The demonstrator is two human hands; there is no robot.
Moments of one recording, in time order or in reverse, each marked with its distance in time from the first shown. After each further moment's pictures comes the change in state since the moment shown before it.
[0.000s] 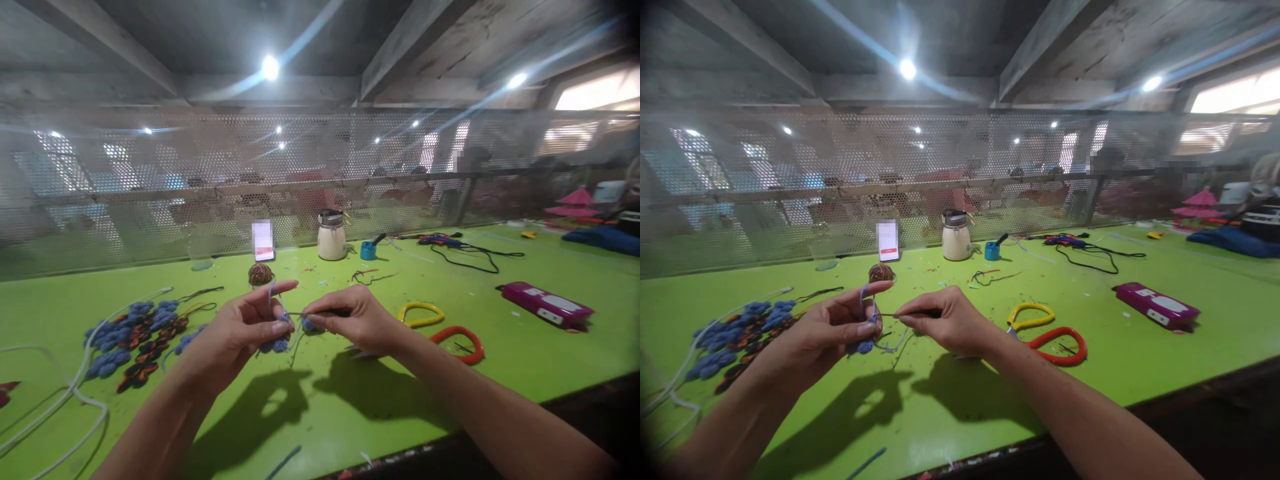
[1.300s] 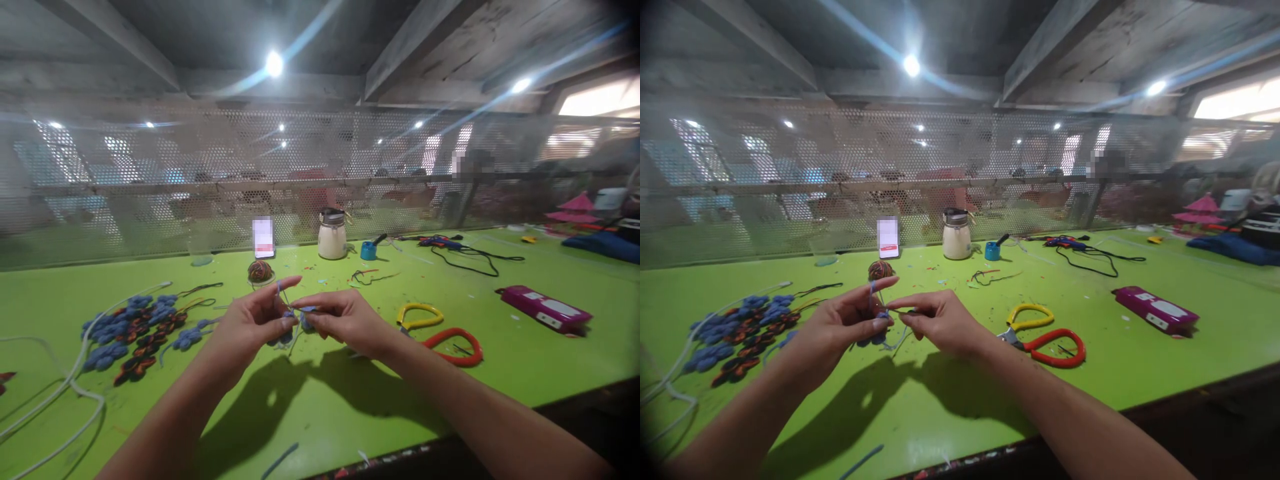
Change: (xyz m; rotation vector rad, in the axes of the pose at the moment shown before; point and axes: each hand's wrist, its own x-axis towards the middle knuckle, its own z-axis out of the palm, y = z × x) left_hand 0.008 -0.014 0.005 0.223 0.064 0.113; right_hand 0.001 0.007 0.013 0.267 -0.036 0.272
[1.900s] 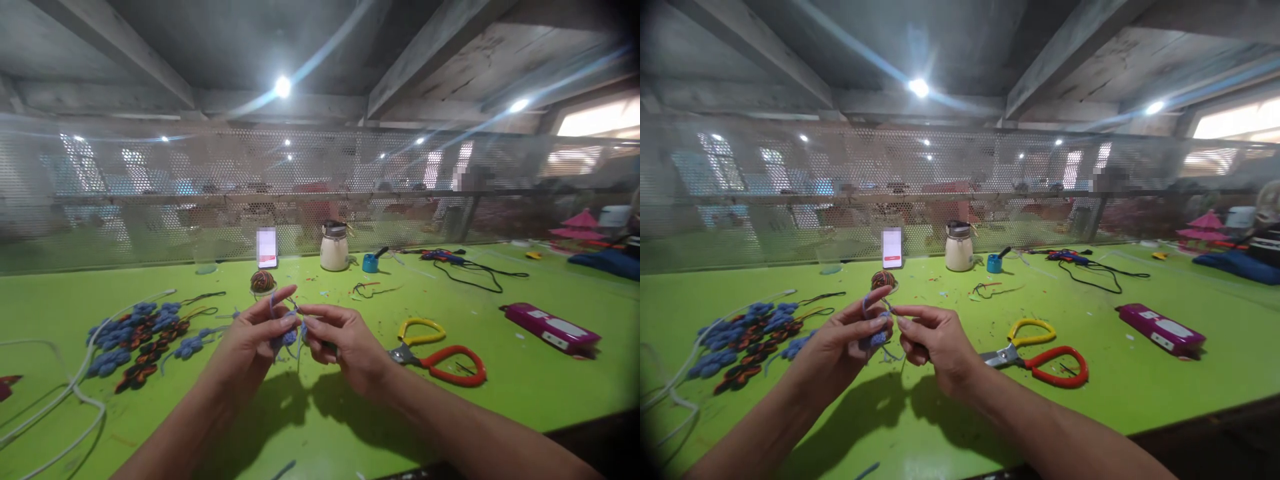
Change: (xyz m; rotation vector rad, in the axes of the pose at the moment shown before) left_hand -0.002 0.002 0.018 -0.503 0.210 -0.064; right_hand -0.007 -0.002 0.025 0.553 0.188 0.146
